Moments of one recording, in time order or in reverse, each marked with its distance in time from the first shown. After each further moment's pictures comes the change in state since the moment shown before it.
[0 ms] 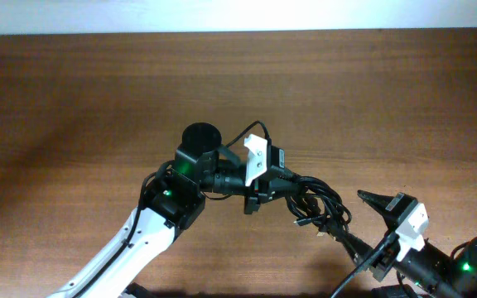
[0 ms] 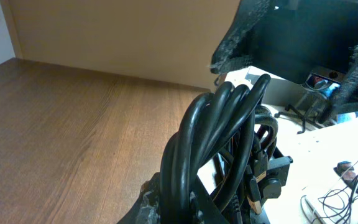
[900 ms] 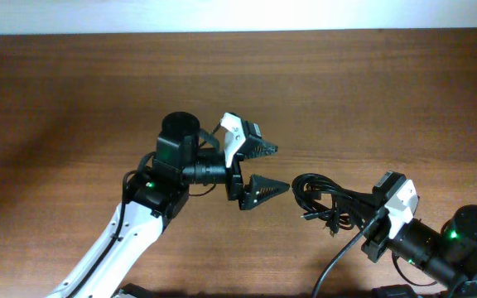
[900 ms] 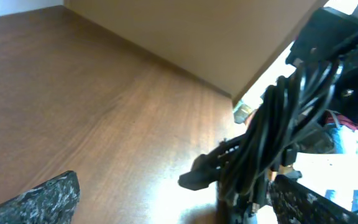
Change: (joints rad) left arm 0.148 0.000 0.003 -0.134 -0.010 -0.159; right arm 0.001 0.116 0.000 0.041 0.003 -0.018
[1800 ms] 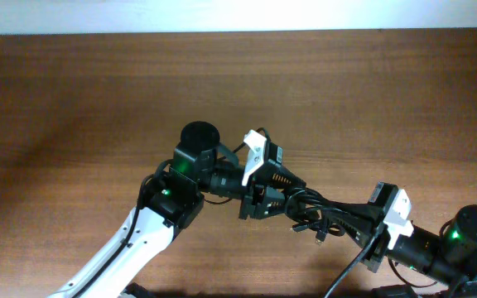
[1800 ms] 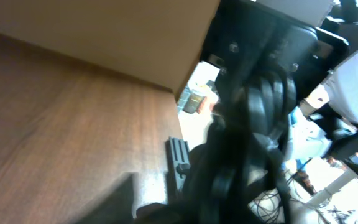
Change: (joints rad) left arm -0.139 0.000 -0.001 0.119 0.146 -0.038; right arm 0.000 0.002 0.000 0.027 -0.212 -0.042
